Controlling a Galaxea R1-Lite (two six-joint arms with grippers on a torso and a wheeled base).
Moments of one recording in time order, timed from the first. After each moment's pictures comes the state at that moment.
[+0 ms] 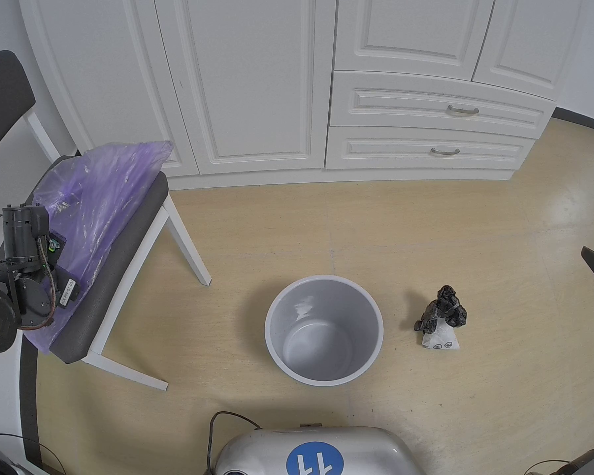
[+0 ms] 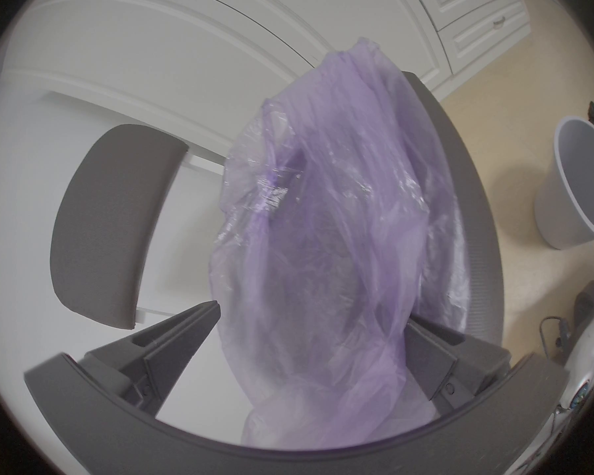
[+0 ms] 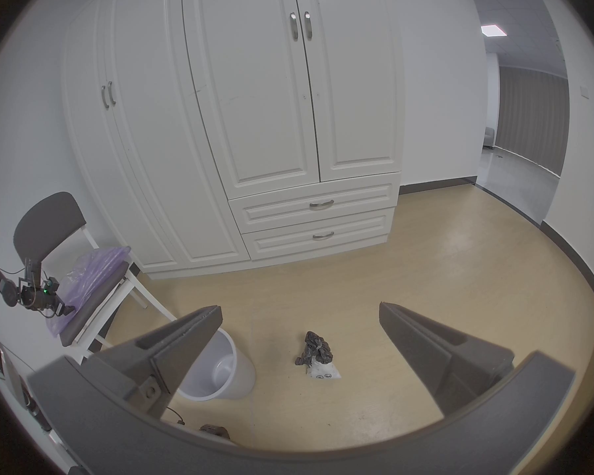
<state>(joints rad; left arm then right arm) -0.06 1.56 -0.62 -0.50 0.66 0.58 -0.15 0.87 -0.49 -0.28 0.14 0.11</state>
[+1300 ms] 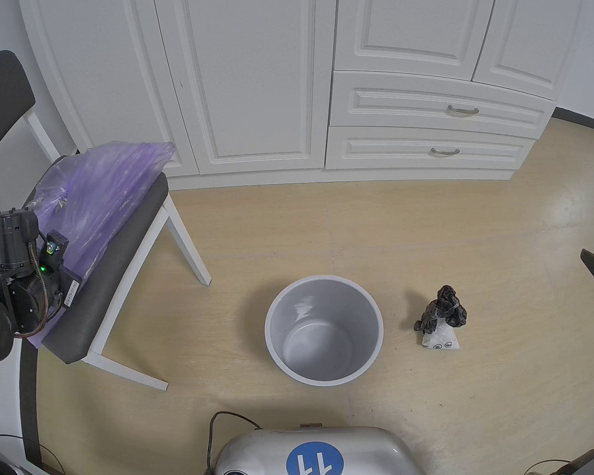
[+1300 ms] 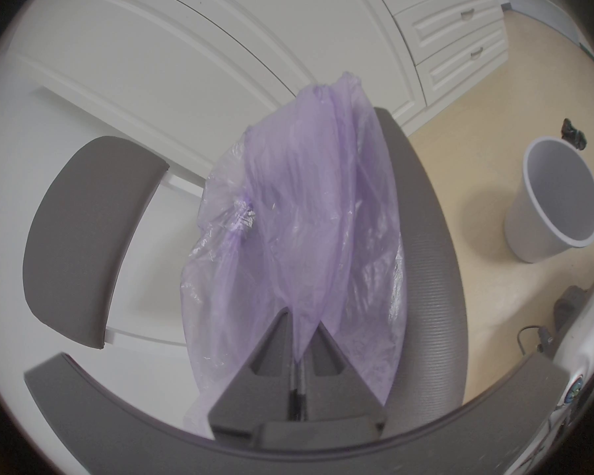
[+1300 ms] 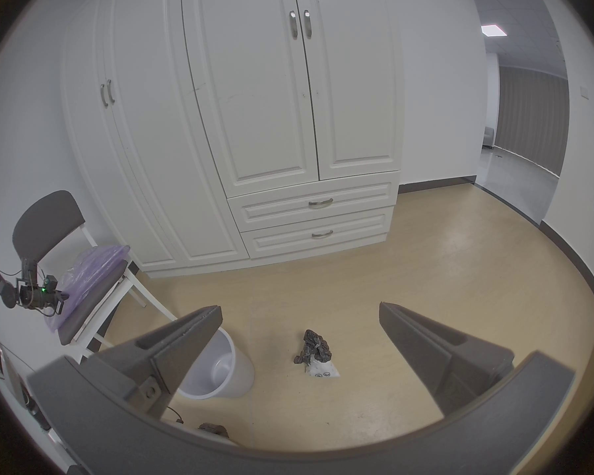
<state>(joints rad) -0.02 1.55 -0.57 -0.60 0.44 0.60 -0.15 0.87 -0.48 -0.28 0.15 0.10</state>
